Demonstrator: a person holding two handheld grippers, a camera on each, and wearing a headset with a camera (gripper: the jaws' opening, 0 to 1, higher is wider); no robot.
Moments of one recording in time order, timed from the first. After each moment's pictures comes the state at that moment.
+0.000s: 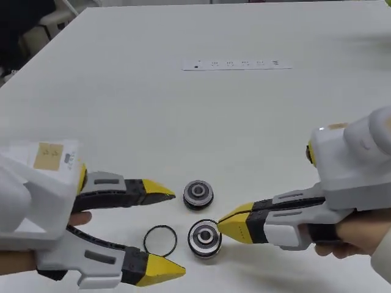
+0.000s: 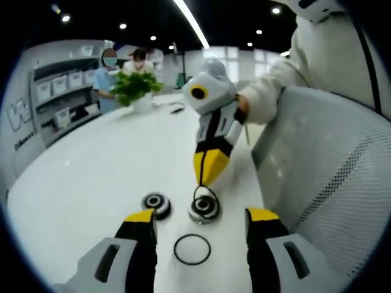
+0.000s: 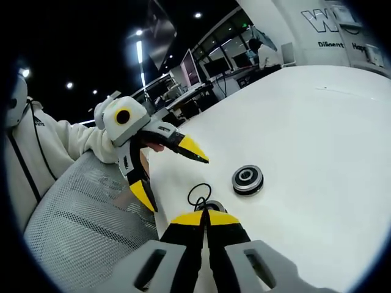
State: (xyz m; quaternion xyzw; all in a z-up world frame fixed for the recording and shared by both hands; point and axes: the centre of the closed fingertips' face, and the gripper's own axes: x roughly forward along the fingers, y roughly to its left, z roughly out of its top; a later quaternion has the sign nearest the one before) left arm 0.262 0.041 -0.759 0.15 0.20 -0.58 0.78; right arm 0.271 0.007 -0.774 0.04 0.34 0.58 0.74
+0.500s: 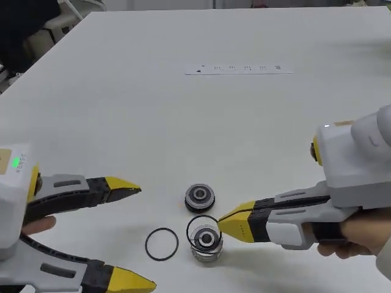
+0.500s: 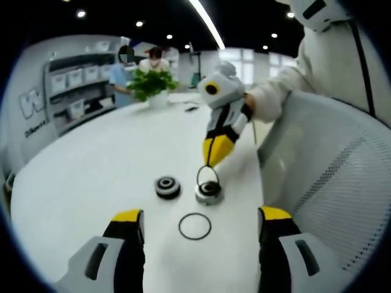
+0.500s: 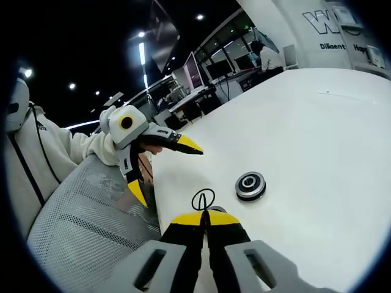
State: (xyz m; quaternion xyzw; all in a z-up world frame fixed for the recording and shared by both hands) left arm 0.252 0.075 -0.762 0.14 0.21 -0.54 0.80; right arm 0.273 0.009 -0.763 0.05 0.33 0.59 0.73
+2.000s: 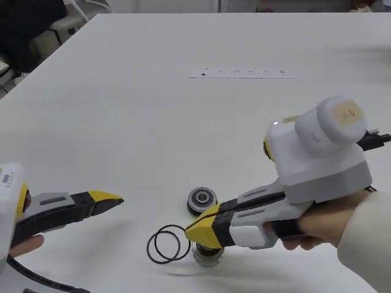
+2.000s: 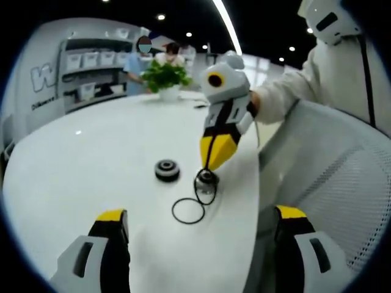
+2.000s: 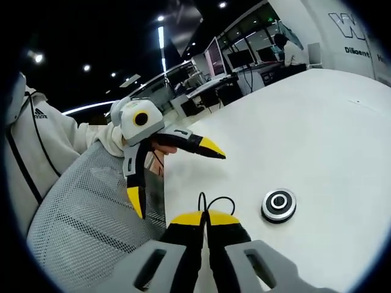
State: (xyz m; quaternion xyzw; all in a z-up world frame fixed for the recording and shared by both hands) left arm 0.242 0.084 -0.773 0.07 0.25 -0.52 0.82; right arm 0.258 0.051 -0.765 0.00 0.34 0.65 0.68
